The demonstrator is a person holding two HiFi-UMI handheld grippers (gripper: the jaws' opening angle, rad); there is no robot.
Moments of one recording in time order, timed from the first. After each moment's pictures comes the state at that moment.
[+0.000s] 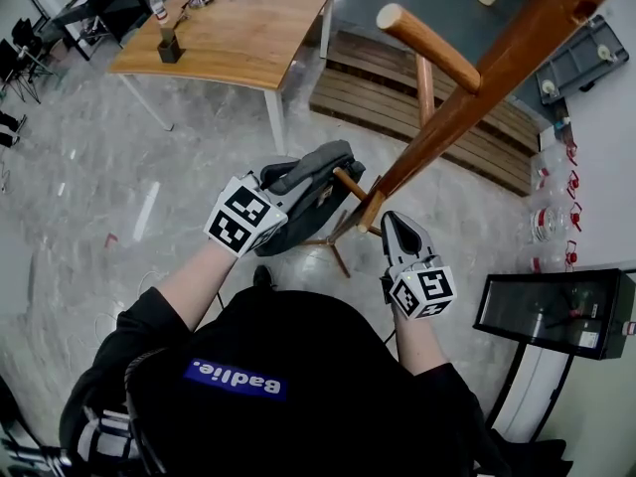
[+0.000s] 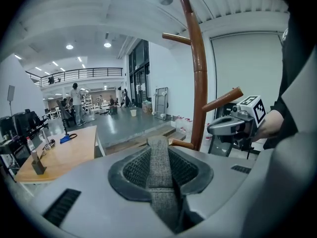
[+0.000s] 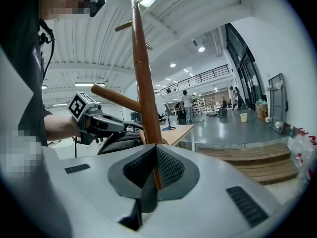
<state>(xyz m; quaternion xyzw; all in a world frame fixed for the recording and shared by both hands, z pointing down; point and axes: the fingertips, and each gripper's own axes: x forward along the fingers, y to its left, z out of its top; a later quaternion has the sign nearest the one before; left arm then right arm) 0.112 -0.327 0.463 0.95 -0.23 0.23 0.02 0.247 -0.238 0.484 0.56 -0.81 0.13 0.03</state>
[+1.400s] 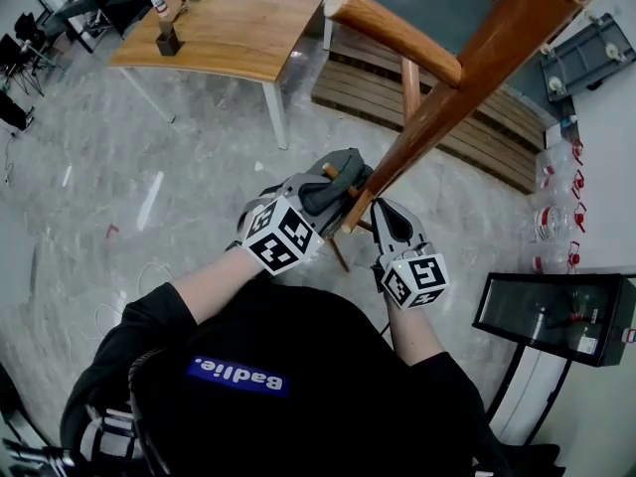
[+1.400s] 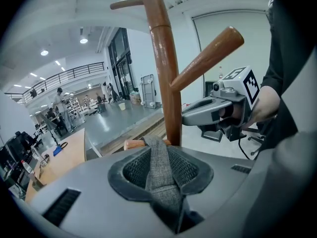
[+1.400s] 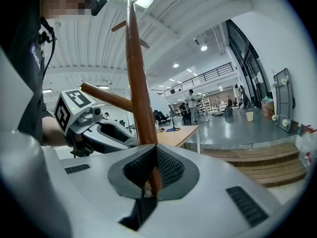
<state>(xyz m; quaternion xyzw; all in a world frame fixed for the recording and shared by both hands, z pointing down) 0.187 -0.280 0.507 0.93 -0.17 0.32 -0.04 0.250 -0.258 0.487 0.54 -0.83 0.13 0.02</state>
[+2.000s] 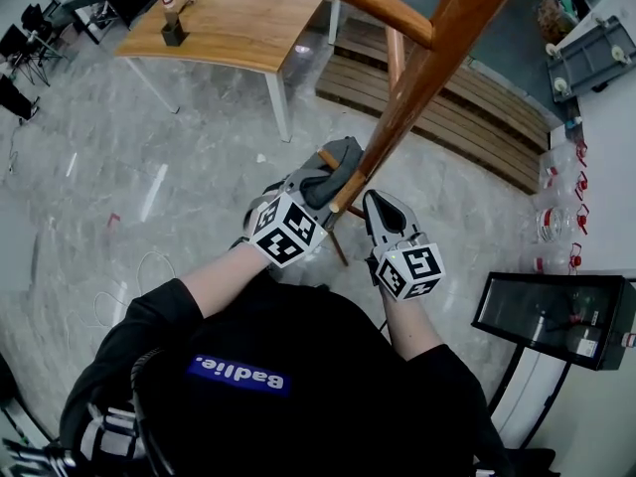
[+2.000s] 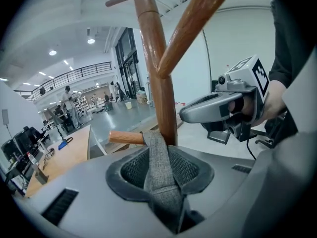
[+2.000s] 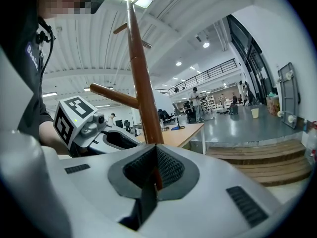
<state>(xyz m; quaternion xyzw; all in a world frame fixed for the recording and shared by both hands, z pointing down) 0.196 -0.270 0.532 0.92 -0.21 0.32 -0.03 0.244 -0.248 0.493 0.51 -0.85 0.14 0.02</state>
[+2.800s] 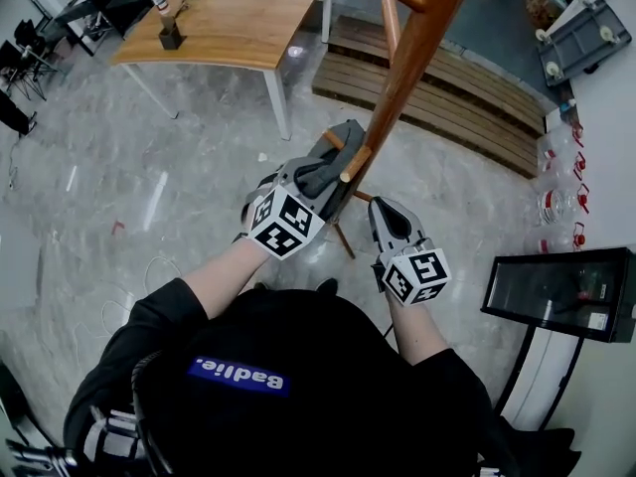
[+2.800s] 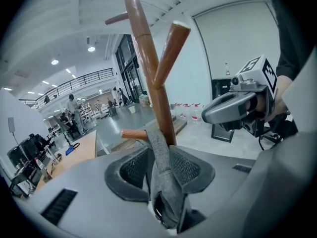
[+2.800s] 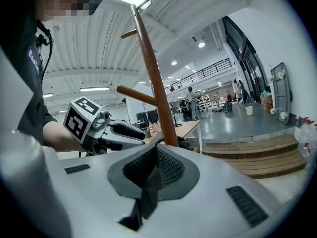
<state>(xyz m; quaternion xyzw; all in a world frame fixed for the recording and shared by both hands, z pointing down) 0.168 -0.254 0.518 0.92 -0.23 0.30 -0.06 0.232 -0.191 0.496 0.53 -0.83 0.15 0.02</state>
